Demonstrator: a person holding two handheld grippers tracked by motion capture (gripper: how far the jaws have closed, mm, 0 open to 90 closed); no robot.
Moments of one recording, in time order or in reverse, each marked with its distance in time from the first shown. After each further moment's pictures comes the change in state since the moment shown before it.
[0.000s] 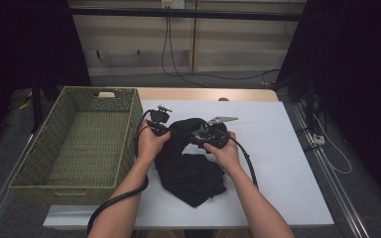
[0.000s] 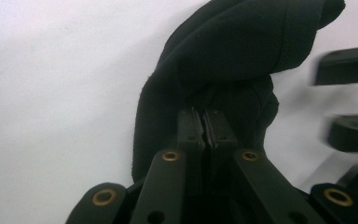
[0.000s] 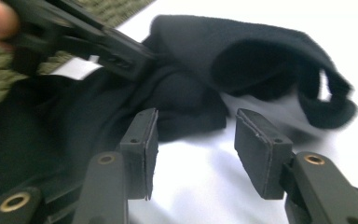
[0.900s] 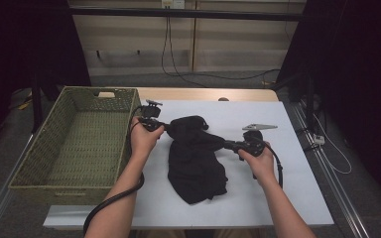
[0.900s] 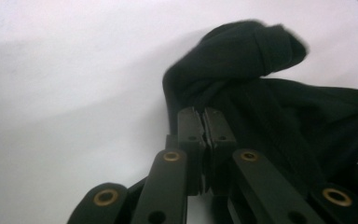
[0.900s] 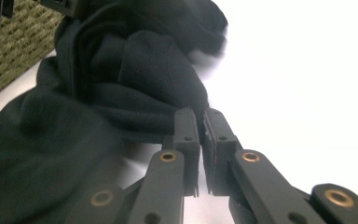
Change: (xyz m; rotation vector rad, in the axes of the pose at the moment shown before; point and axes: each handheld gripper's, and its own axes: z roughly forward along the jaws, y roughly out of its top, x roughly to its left) left arm 0.009 0.001 -0.029 -0.074 -0.014 -0.101; right arm -0.042 -0.039 -0.093 -0.007 -0.029 0.093
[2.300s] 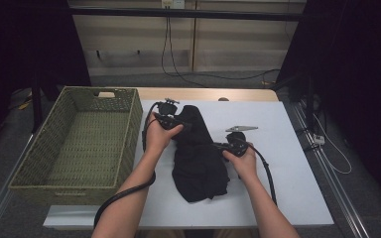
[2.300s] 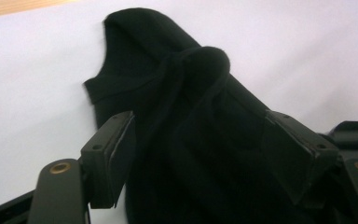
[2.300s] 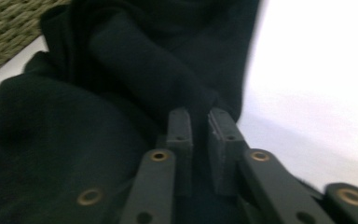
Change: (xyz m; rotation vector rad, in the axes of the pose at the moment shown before) left arm -0.033 0.022 0.042 -0.006 0.008 0.146; right arm 0.018 -0.002 0.050 0.041 0.015 0.000
